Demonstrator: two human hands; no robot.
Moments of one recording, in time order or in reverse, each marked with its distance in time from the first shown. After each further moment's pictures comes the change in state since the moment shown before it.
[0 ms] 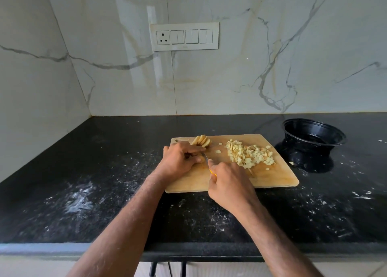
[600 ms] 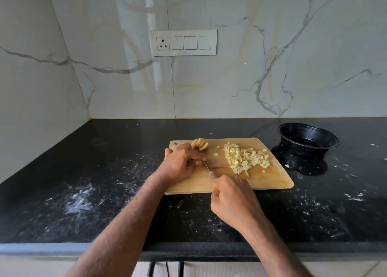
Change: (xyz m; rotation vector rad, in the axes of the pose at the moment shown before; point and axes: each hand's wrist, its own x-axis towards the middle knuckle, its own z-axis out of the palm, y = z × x) left_hand -0.001 0.000 0.003 0.181 -0.129 0.084; right_hand -0.028 0.000 -0.011 -0.020 -0.071 0.031
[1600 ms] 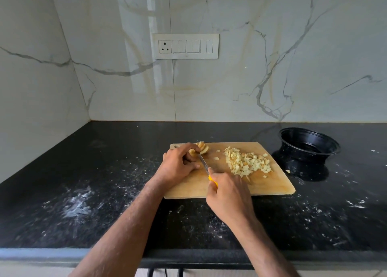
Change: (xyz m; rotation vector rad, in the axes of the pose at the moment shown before) left_hand 0.000 0.000 -0.005 -0.304 0.150 -0.137; right_hand 0.016 -0.009 0.011 0.035 0.158 0.056
